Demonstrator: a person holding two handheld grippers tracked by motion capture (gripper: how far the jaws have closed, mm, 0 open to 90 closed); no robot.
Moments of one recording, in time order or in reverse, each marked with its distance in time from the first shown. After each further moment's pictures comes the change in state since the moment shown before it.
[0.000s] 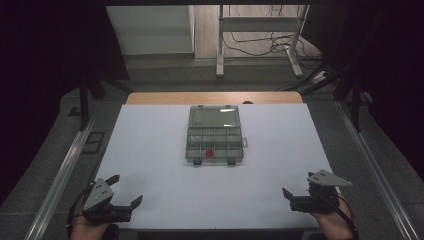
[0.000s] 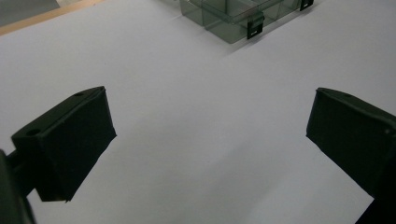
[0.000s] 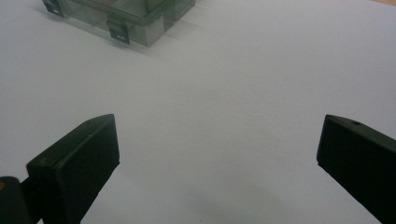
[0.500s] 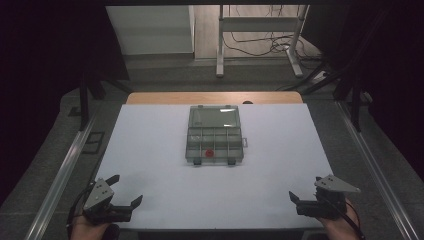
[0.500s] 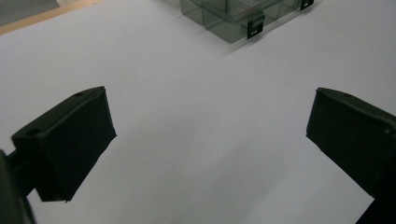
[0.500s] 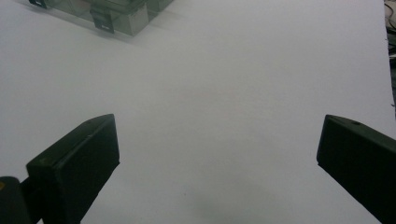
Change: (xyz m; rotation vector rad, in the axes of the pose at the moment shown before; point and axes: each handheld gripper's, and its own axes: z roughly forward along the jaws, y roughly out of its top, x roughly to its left) left arm 0.000 0.000 0.000 0.003 0.000 0.000; right arm -0.006 -0.013 -0.012 0.005 -0.044 0.016
